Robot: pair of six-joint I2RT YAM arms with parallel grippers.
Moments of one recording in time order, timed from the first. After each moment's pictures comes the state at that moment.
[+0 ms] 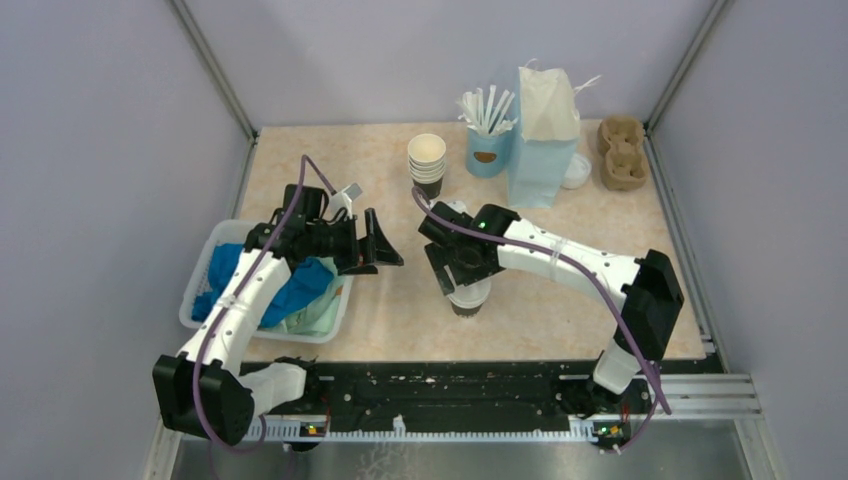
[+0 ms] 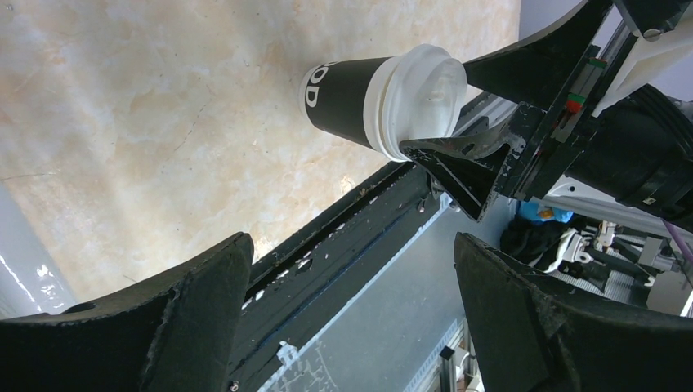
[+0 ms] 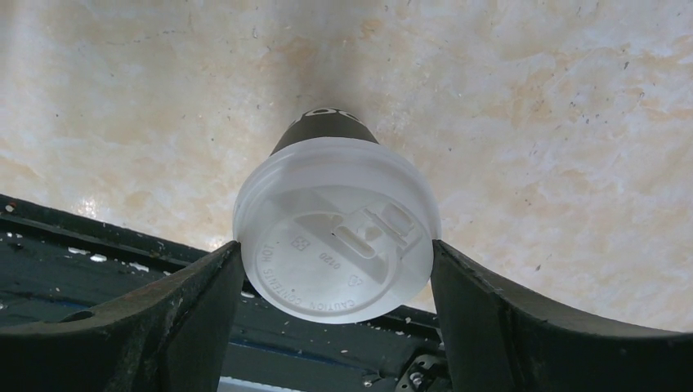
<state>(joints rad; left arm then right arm) -0.22 1.15 1.00 -0.76 0.74 -0.44 1.00 1.67 1.50 -1.10 0.28 0.54</state>
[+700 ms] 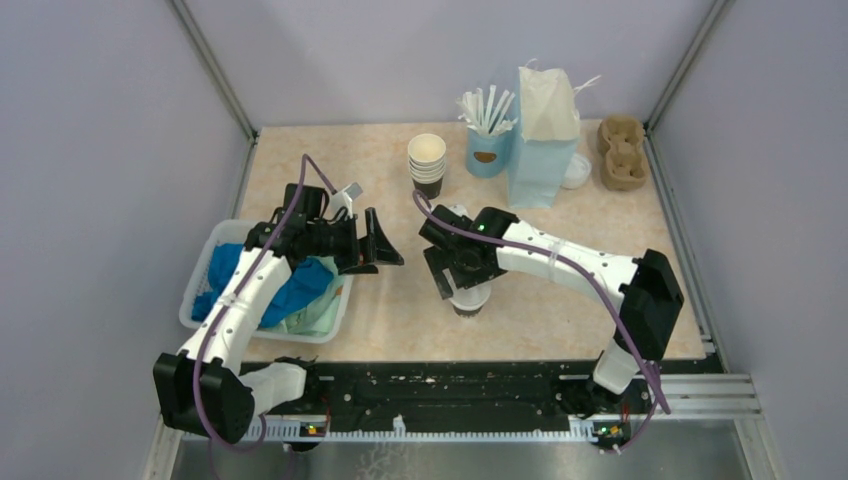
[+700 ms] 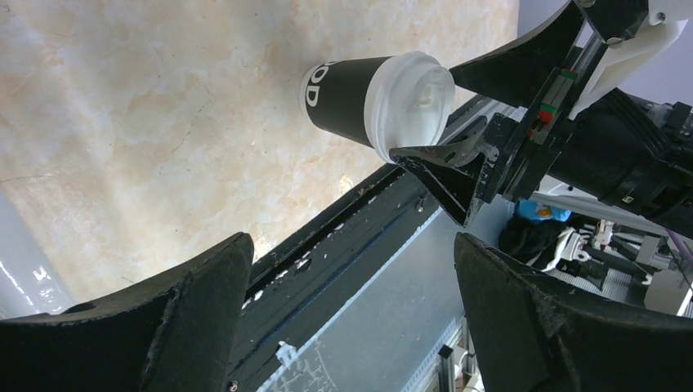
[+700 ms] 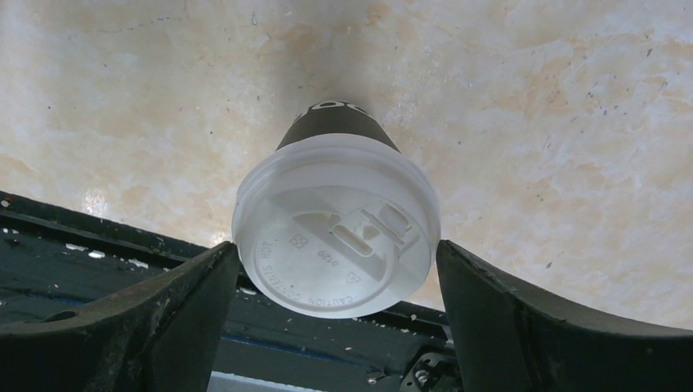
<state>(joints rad) -0.22 1.15 1.01 -0.76 0.74 -0.43 1.00 1.67 1.47 -1.08 0.26 0.55</state>
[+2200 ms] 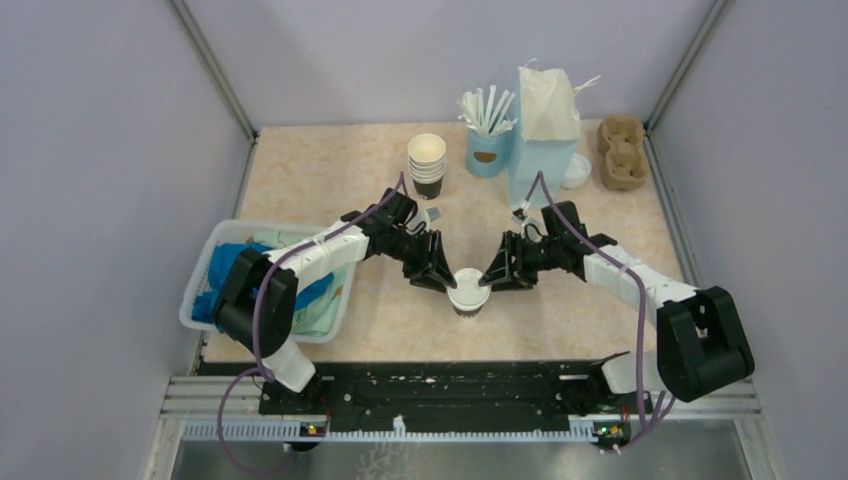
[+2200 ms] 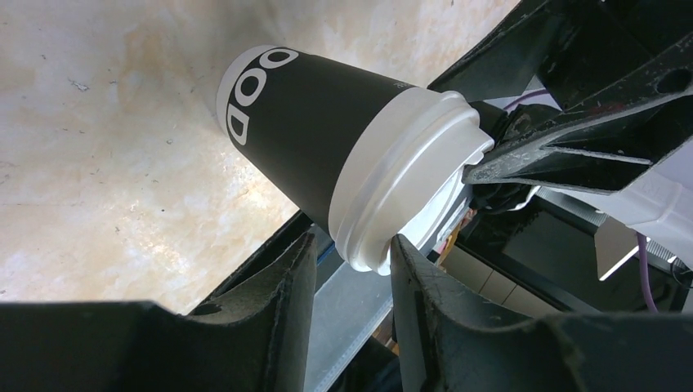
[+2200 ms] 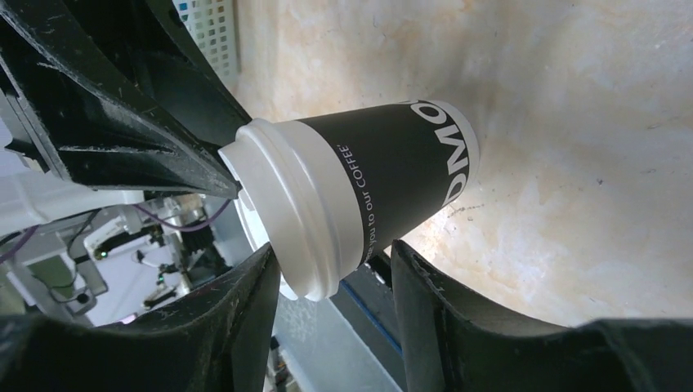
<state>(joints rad) -0.58 1.63 1.06 -0.46 0.75 -0.70 0.36 1.34 0.76 -0.36 -0.76 0.55</state>
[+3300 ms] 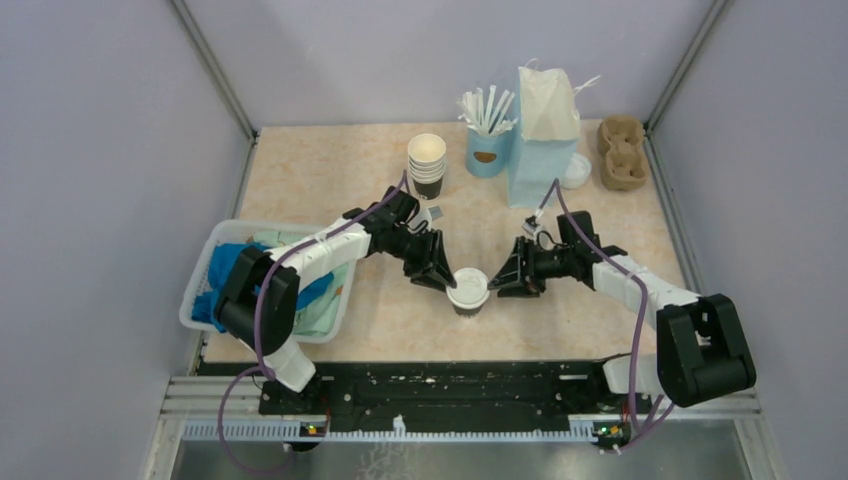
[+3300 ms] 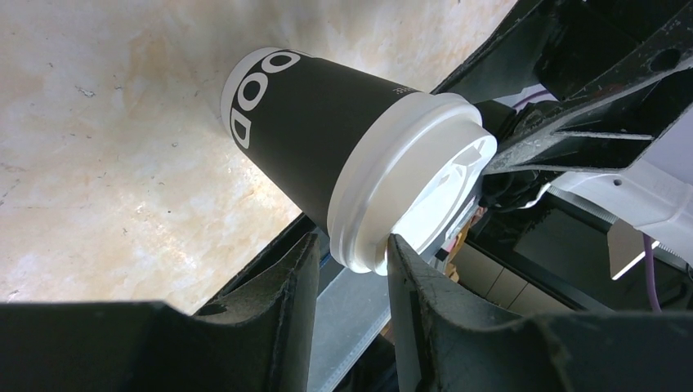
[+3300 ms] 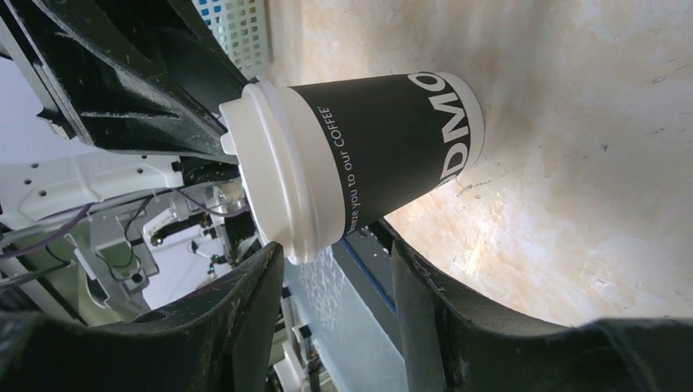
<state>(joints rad) -0.59 1.65 1.09 -0.49 0.74 -0.67 0.27 1.31 0.63 -0.26 -0.93 0.61</state>
